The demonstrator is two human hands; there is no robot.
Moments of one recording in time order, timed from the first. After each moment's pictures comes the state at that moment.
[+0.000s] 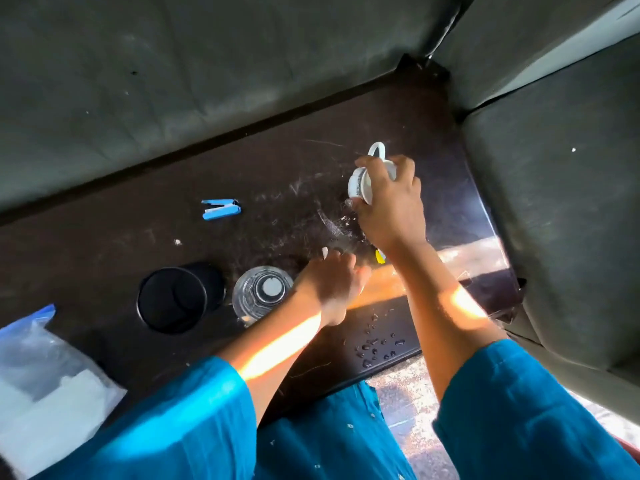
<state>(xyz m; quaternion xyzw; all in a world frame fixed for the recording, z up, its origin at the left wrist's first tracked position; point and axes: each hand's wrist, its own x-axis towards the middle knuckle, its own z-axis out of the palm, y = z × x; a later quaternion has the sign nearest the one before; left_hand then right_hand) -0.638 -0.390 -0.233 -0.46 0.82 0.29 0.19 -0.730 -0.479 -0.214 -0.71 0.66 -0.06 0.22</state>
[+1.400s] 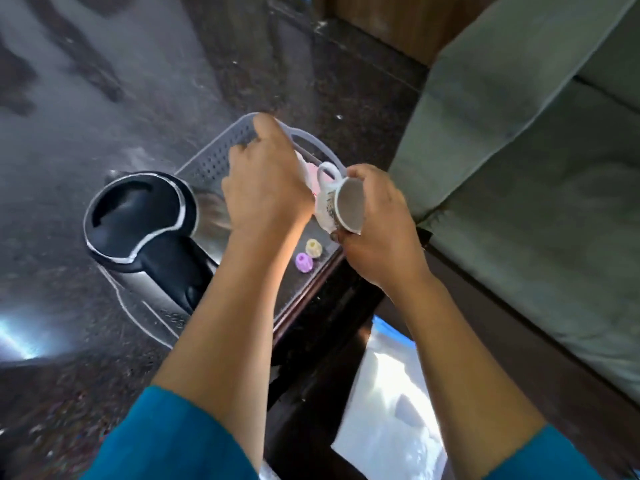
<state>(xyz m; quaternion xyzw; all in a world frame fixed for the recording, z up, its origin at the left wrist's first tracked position) -0.019 -0.063 -0.066 -0.97 0.03 -0.02 -0.23 -0.088 -0.175 -0.113 -0.92 0.05 -0.11 0.36</state>
